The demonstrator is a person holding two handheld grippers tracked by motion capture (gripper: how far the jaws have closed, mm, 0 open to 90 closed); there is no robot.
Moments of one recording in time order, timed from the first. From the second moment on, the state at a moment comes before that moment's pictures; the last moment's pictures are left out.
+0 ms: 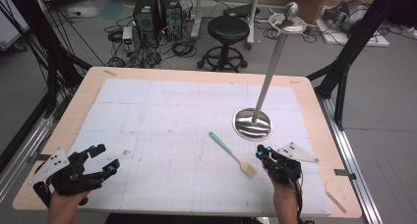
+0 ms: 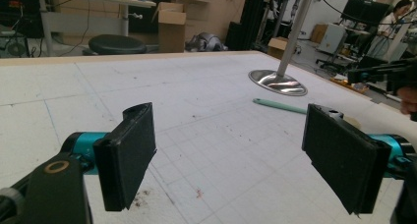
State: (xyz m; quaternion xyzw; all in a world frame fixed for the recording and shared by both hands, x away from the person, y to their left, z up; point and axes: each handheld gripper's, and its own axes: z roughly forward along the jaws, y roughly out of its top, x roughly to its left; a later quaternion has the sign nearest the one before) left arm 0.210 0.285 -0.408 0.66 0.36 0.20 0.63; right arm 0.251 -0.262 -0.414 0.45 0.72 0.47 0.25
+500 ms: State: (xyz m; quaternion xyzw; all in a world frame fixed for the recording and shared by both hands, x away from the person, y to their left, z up) left arm 0.211 0.285 -0.410 0.66 0.36 0.20 0.63; right arm 0.292 -0.218 -0.447 0.41 0.82 0.36 0.19
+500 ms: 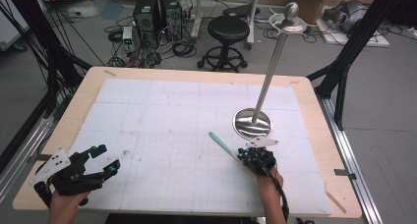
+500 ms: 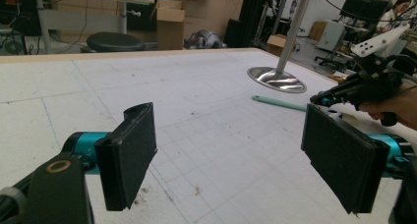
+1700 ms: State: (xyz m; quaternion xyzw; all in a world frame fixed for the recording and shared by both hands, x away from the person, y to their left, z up) left arm 0.211 0.285 -0.410 0.66 0.37 0.20 0.62; right arm 0.333 -0.171 -0.442 0.35 0.85 0.35 0.16
